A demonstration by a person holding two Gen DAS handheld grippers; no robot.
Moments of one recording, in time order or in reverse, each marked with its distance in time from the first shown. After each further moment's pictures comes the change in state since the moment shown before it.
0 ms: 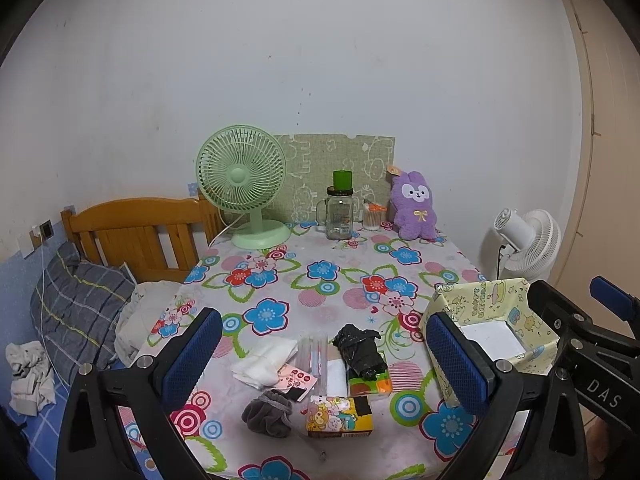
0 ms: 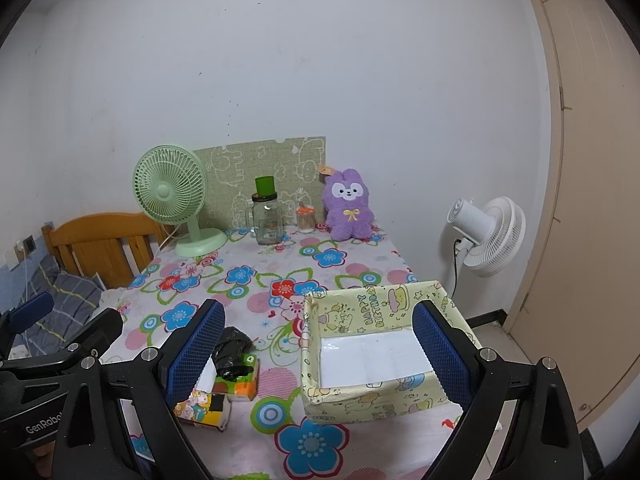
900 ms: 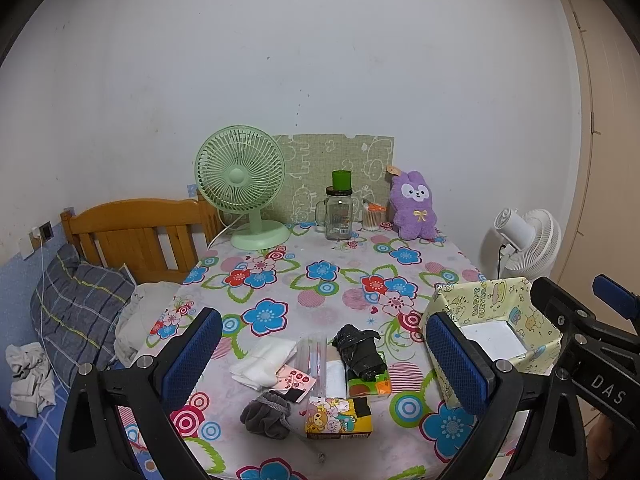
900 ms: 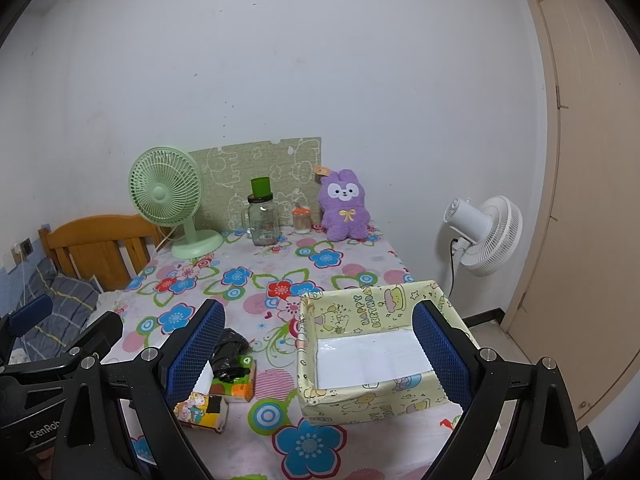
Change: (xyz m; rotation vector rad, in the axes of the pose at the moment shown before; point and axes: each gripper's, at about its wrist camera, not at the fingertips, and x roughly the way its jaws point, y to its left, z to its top) left arm 0.001 -0.006 -0.004 0.004 -0.008 0.002; right arm 0.000 -0.001 0.000 0.005 0.001 -0.010
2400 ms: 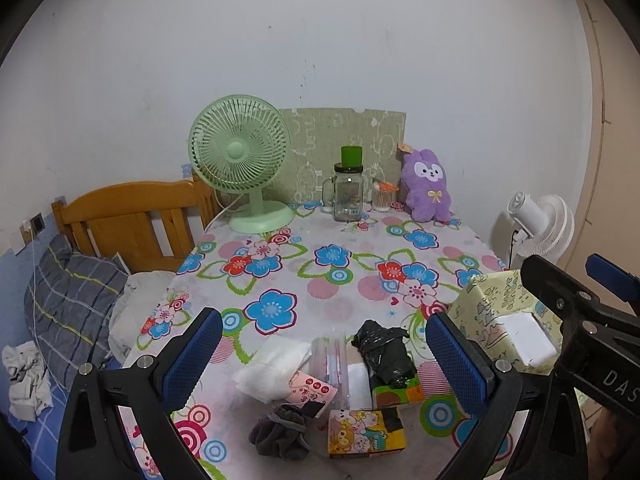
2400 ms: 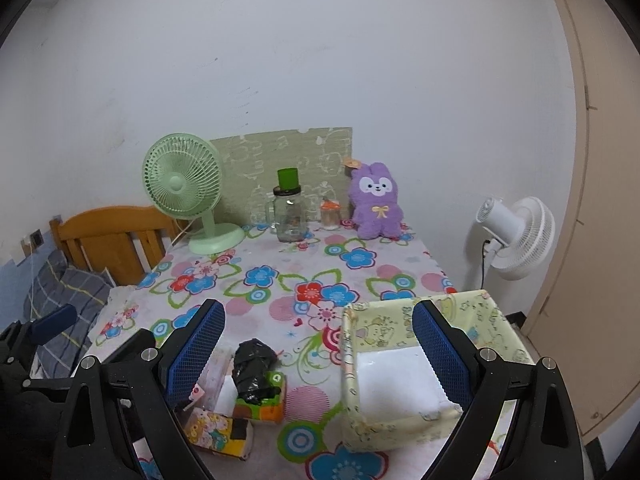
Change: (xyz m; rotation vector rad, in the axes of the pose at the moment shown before) left arm 0.060 0.027 -0.002 0.012 0.078 -0.010; right arm 0.056 0.036 0.005 -0.020 0.030 0.080
